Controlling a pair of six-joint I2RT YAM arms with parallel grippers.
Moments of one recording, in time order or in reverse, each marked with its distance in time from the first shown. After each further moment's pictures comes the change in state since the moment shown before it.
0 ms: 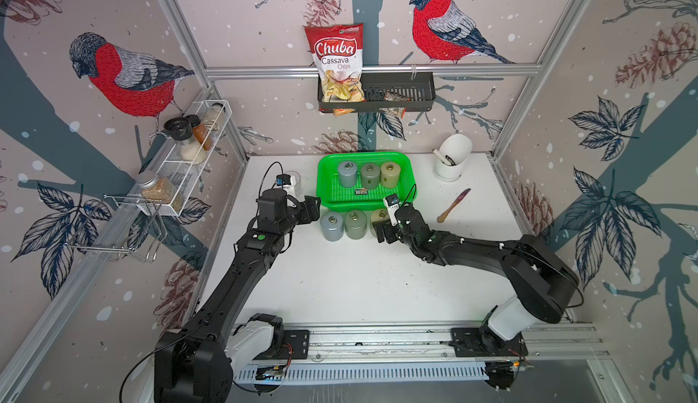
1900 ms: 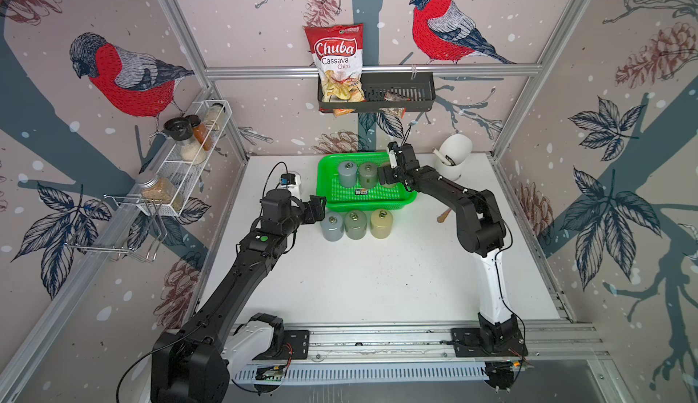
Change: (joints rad) left arm -0.053 -0.006 -0.001 0.019 -0.026 -0.006; right arm -0.335 0.729 1.044 -0.454 -0.155 -0.108
